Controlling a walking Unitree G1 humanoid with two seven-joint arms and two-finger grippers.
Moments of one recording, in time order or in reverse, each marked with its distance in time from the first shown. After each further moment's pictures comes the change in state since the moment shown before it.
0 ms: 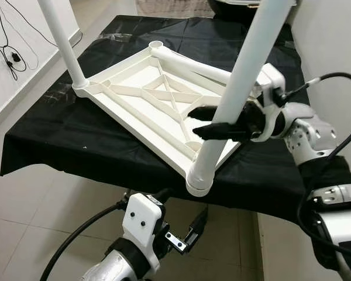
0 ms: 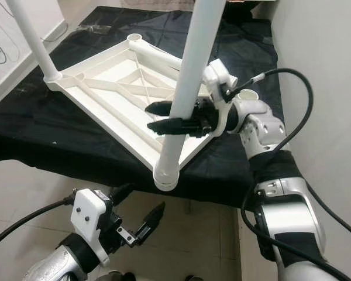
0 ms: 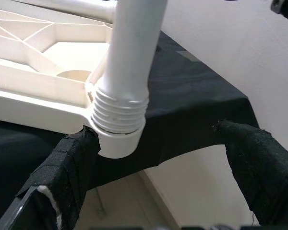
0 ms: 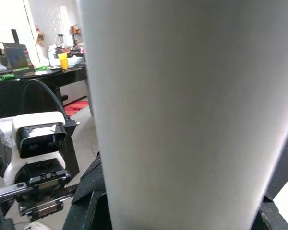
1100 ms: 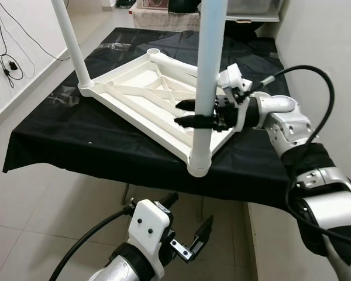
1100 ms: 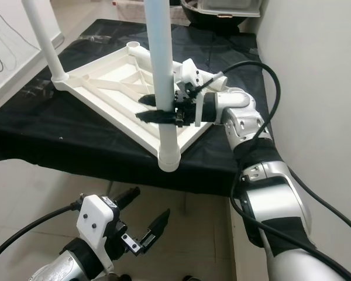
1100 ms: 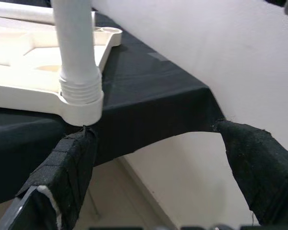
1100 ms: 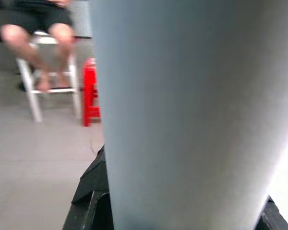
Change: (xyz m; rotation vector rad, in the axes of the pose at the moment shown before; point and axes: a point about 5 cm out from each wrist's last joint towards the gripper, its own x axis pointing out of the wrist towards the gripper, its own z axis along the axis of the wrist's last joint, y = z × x) left arm 0.000 -0.006 -0.003 0.029 0.009 -0.009; right arm 0.017 -0.045 -0.013 -0.114 0.220 -0.416
